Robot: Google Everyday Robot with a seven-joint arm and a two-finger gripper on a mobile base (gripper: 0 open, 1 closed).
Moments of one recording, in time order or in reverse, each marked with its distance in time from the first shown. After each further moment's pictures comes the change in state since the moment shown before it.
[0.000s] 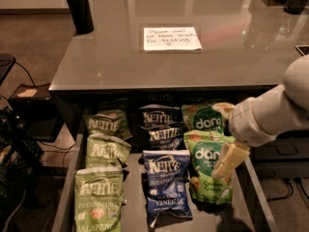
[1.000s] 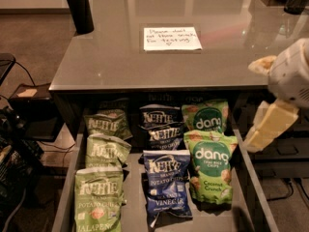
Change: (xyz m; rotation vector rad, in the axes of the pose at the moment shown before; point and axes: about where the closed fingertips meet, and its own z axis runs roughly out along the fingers) arm -0.028 -0.019 -0.134 0.112 0.142 0.065
